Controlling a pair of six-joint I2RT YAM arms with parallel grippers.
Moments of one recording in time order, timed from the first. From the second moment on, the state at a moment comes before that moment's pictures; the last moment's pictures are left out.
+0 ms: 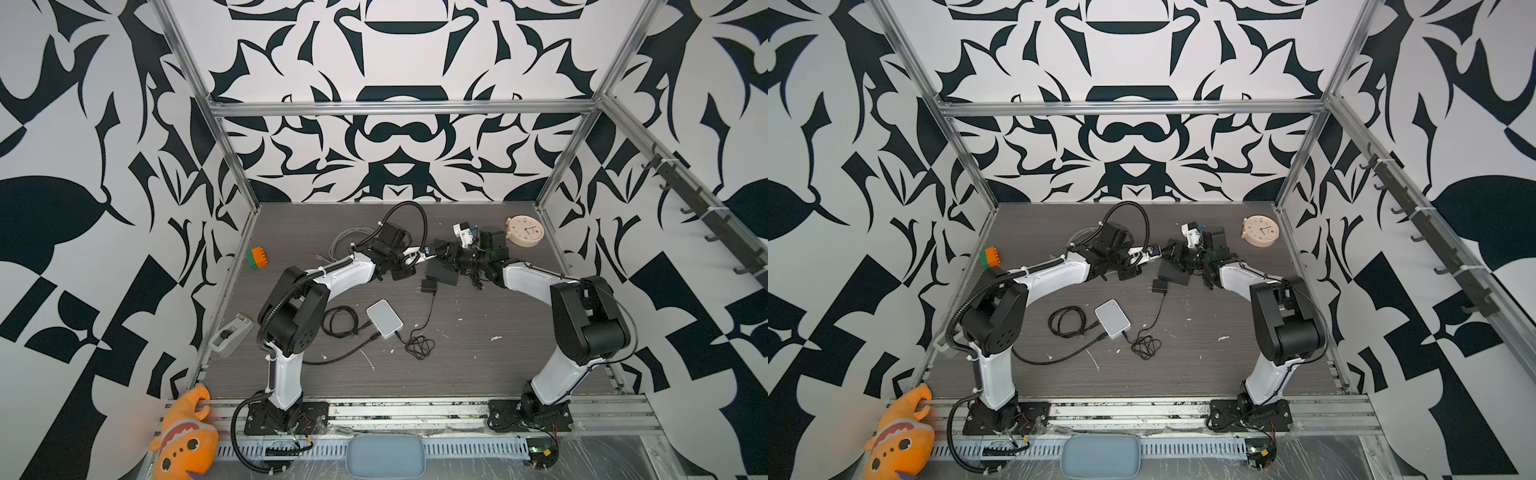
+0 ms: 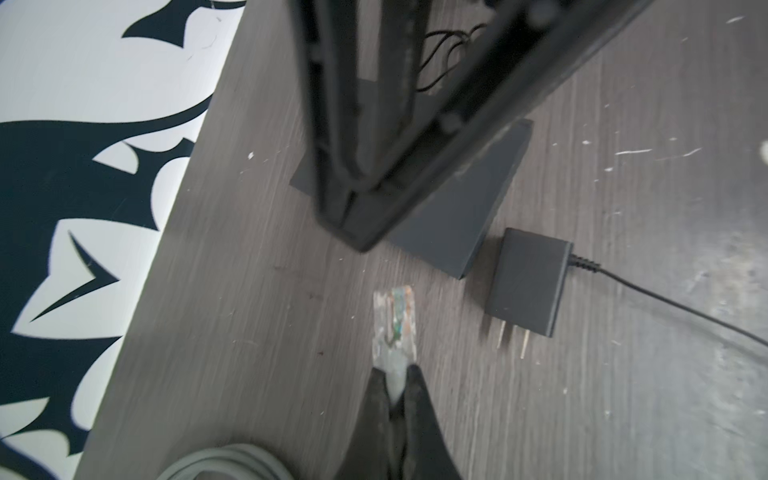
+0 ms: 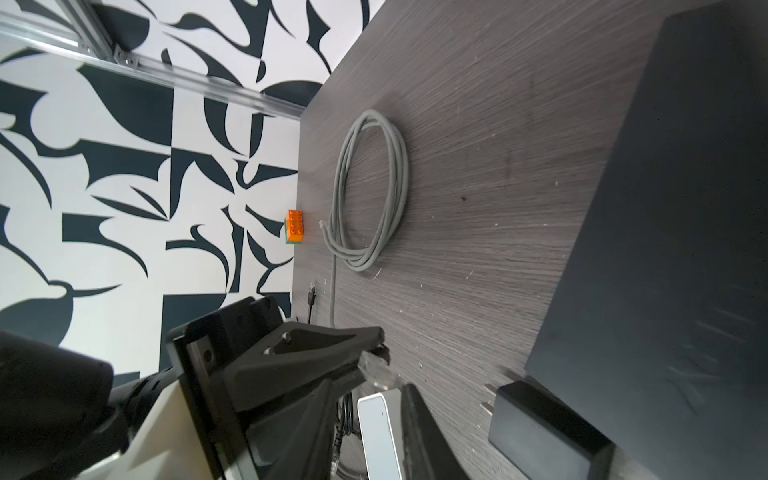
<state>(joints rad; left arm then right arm) -0.66 1.93 1.37 -0.20 0.25 0.76 0.23 1.72 0.97 0.18 -0.81 0.83</state>
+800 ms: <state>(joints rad) -0.65 1.89 1.37 -0.21 0.35 0.73 0.26 1.71 1.03 0.02 -0.79 0.75</state>
